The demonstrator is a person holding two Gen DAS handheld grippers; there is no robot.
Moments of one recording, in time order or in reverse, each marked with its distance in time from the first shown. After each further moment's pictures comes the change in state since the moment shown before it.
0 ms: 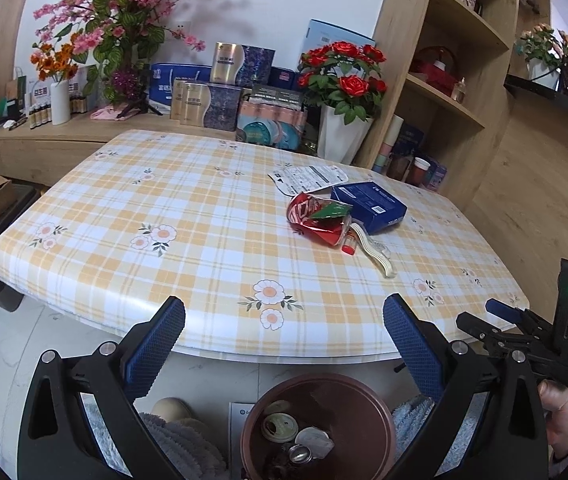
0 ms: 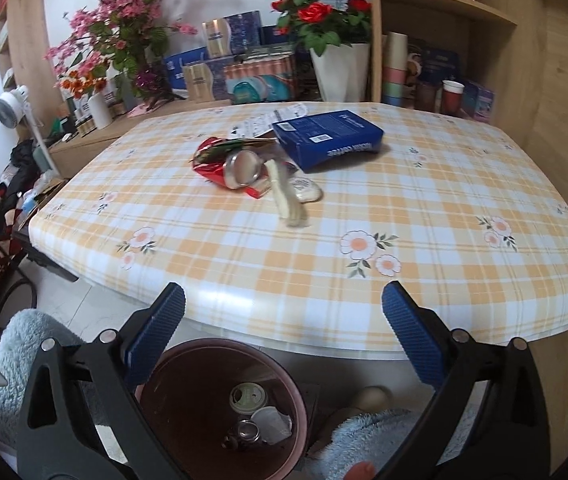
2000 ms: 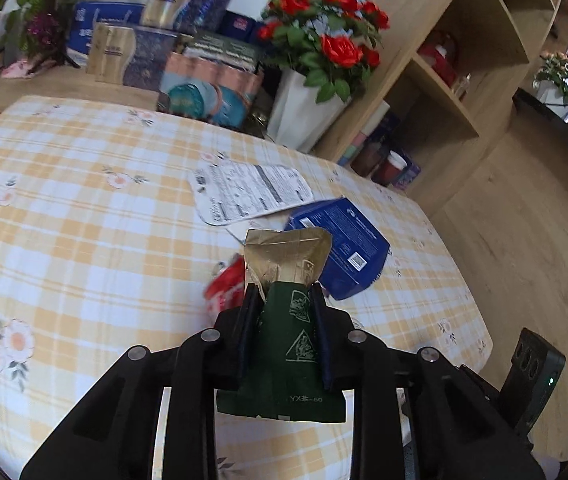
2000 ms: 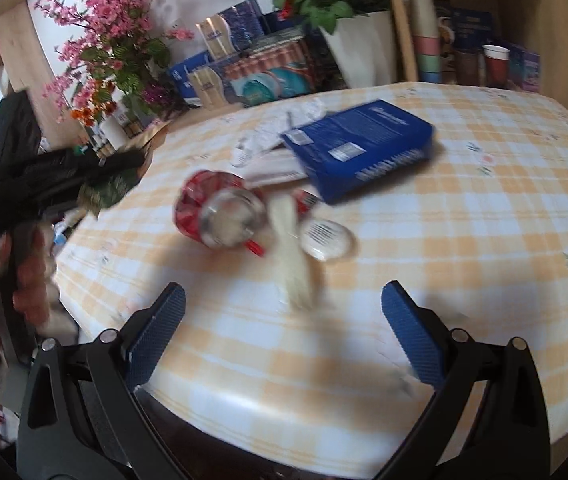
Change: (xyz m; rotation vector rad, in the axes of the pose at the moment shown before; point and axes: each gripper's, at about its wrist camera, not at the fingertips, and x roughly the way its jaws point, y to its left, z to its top) left arm 0.201 -0.005 0.120 -0.094 0.165 -0.250; right arm 0.116 -0.009 0.076 0.093 0.056 0.235
